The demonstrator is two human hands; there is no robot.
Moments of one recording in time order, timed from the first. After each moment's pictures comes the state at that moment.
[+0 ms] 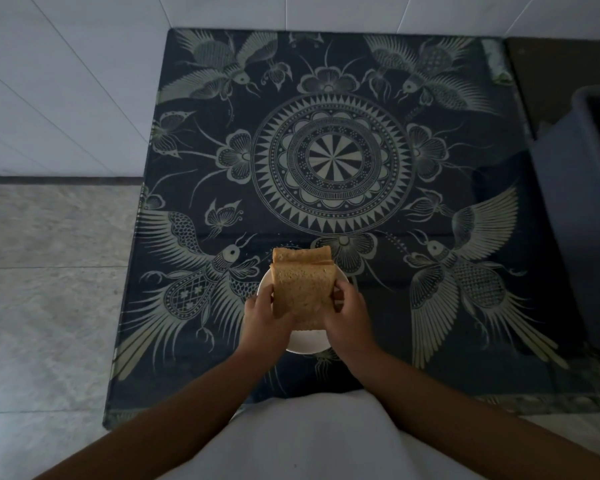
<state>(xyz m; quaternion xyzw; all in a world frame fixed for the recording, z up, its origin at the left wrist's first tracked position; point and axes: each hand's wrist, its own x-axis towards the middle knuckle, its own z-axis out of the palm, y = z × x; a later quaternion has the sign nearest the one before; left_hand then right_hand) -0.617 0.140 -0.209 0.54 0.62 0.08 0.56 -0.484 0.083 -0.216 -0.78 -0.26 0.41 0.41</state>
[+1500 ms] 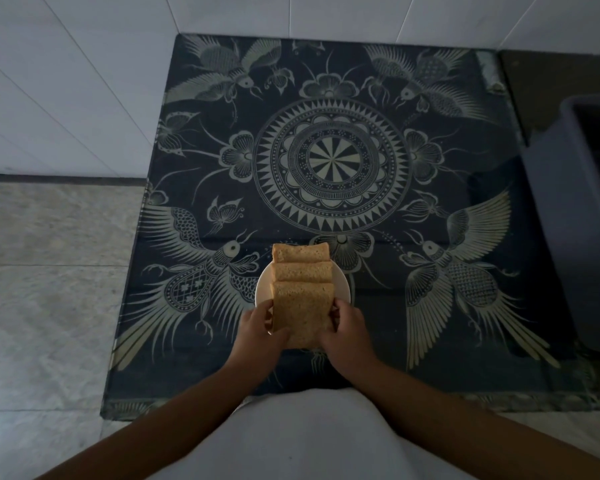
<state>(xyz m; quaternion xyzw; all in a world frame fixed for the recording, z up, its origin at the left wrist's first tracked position) -0.644 0.115 -0.220 0.56 0.60 0.08 0.57 -0.488 0.049 -0.215 -0.80 -0.31 0.42 0.30</state>
